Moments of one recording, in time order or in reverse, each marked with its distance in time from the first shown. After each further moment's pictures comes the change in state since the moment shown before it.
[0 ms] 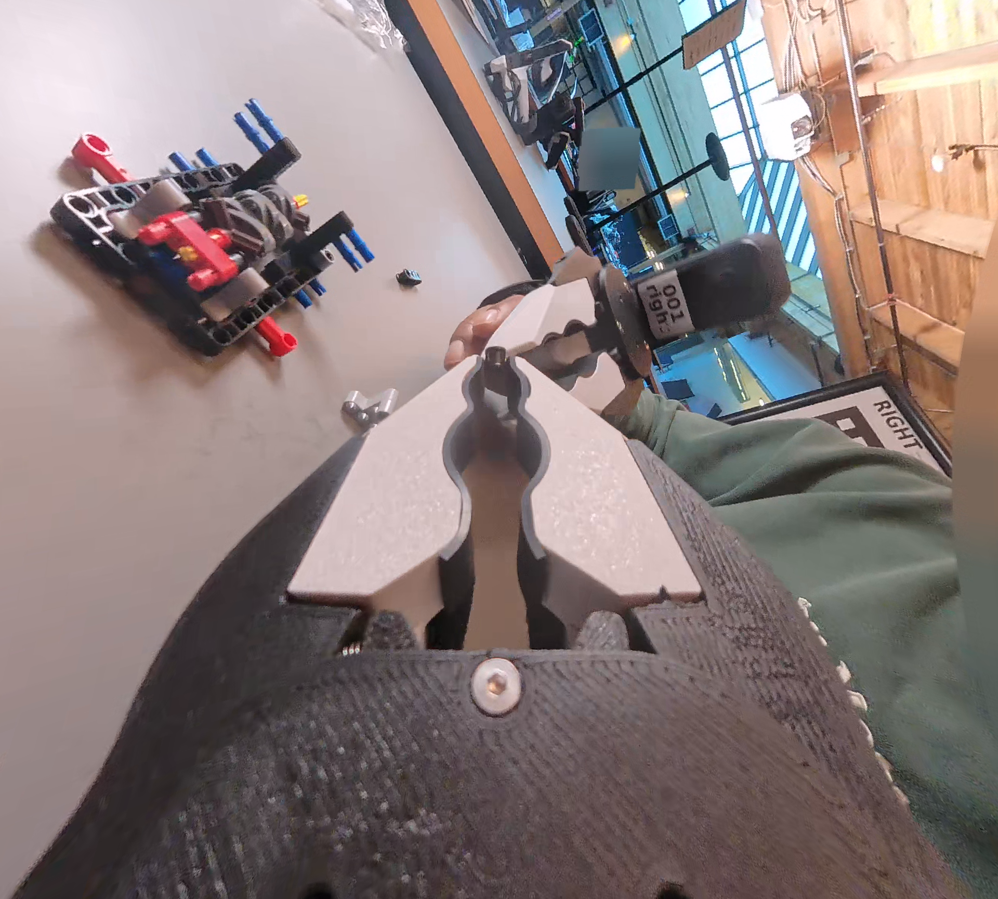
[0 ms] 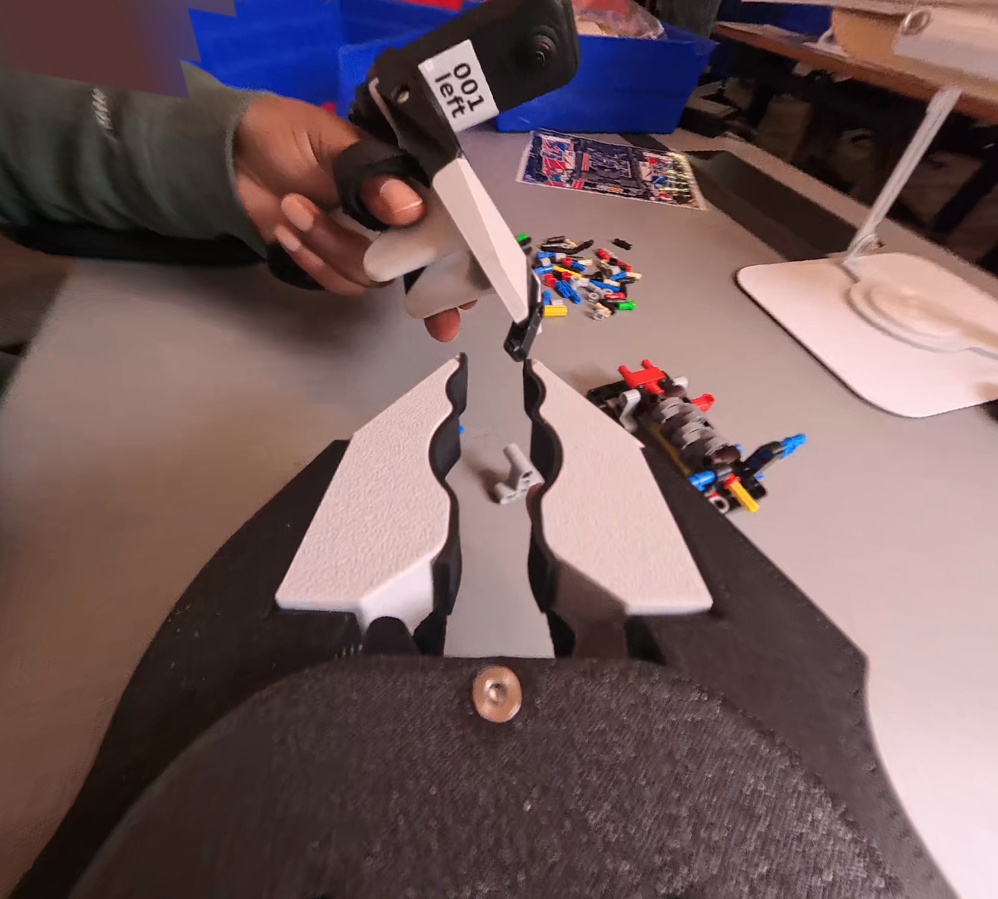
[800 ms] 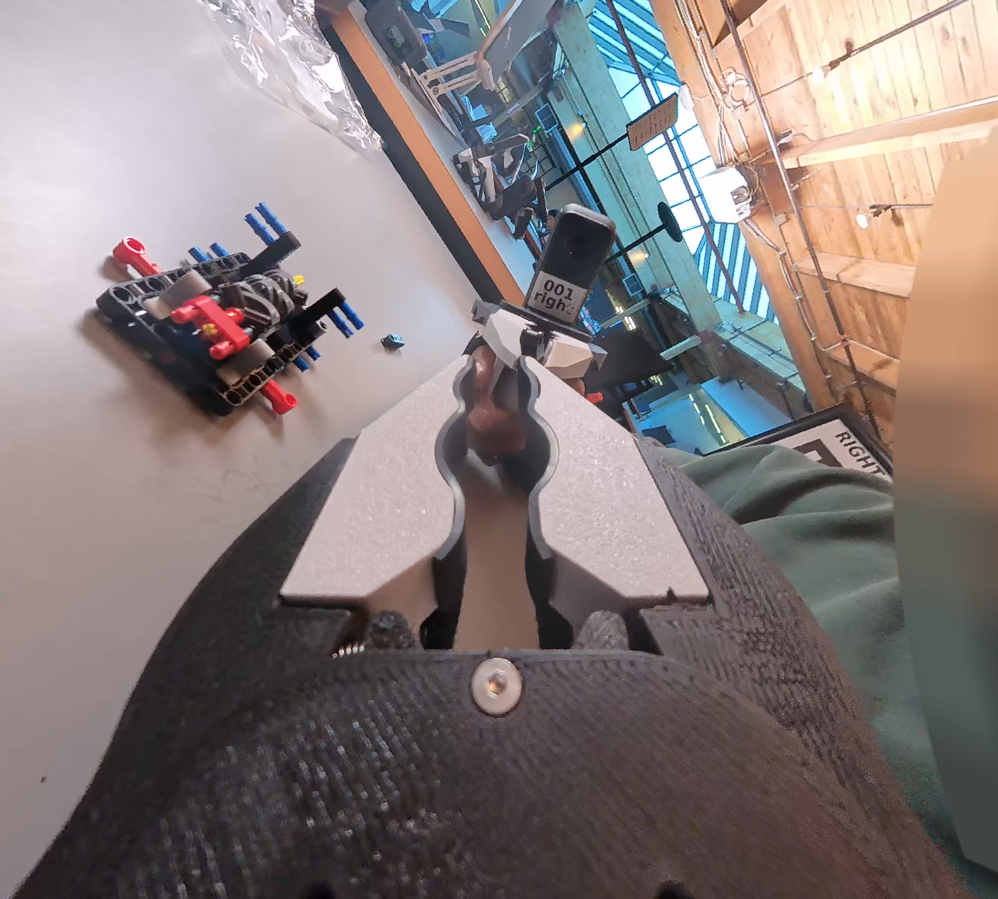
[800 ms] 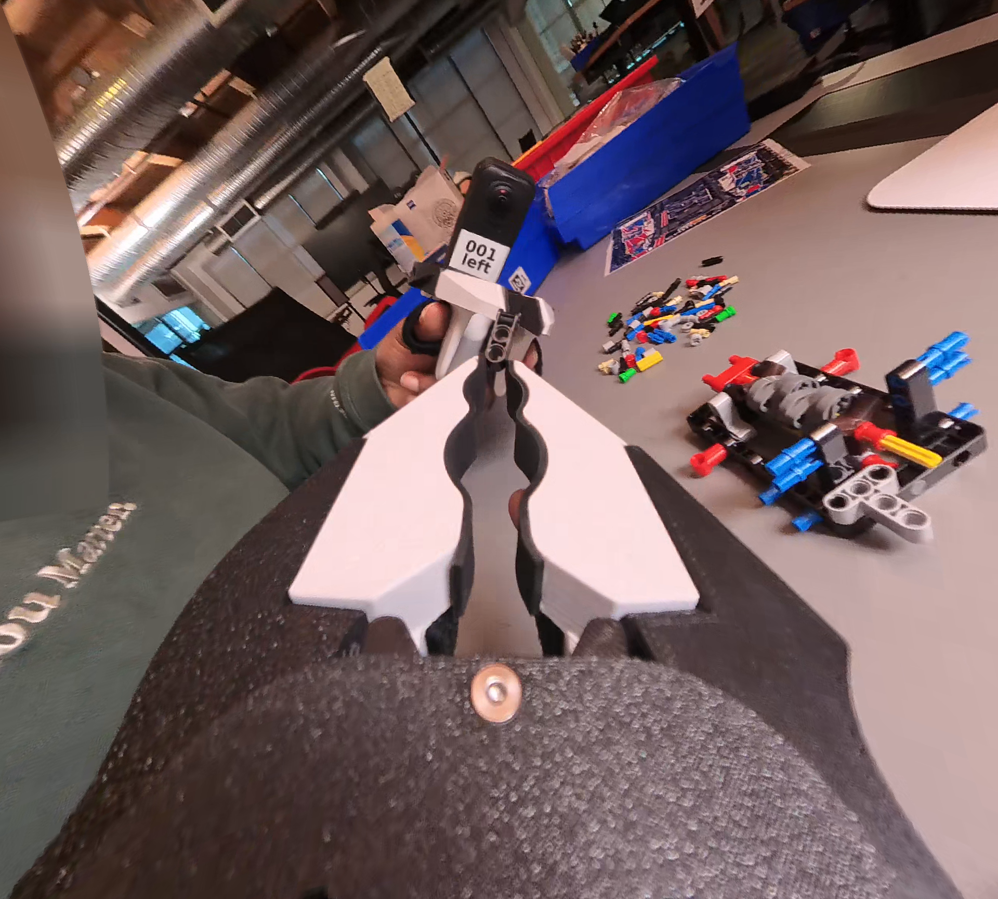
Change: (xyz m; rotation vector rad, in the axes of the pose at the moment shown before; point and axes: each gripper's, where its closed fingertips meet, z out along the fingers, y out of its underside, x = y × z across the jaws) left arm 0.011 -0.026 -0.015 0.134 0.067 0.033; right arm 0.020 -0.031 -0.016 0.293 -0.246 0.697
